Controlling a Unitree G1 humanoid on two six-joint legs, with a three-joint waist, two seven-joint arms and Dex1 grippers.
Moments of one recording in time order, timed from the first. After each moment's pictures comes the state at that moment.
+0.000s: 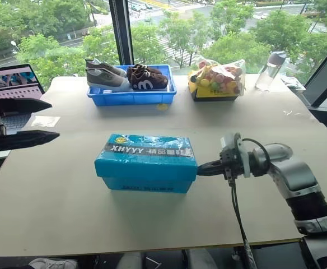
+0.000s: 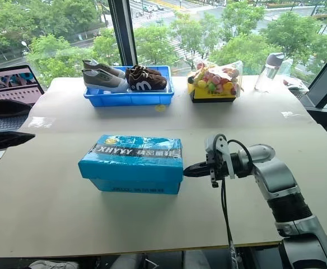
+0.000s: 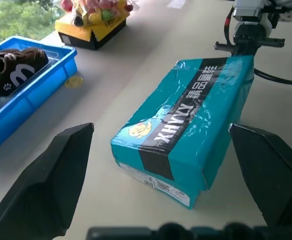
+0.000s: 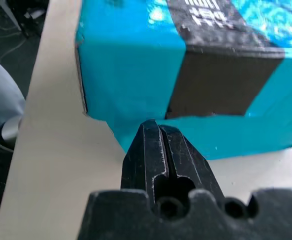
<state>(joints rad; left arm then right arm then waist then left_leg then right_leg) -0.41 1.28 0.55 0.01 -0.71 0.69 -1.43 -0.59 -0.70 0.15 0.01 0.43 0.50 1.38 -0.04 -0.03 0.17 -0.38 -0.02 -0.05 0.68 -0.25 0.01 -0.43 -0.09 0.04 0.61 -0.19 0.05</state>
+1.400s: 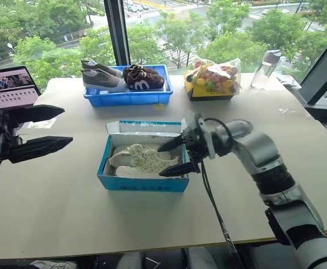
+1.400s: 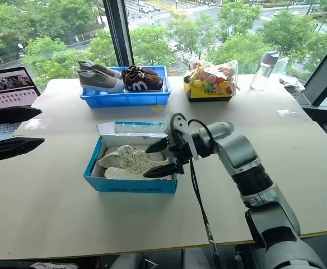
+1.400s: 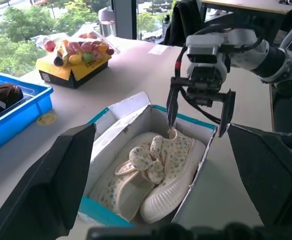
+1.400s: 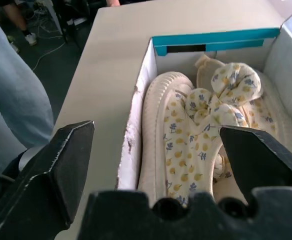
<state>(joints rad) -0.23 1.13 0.72 -0.29 -0.97 0.86 -1.23 -0.89 -0.46 0.34 0.12 0.37 0.62 1.31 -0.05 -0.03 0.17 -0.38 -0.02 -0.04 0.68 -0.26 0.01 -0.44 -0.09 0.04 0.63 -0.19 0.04</state>
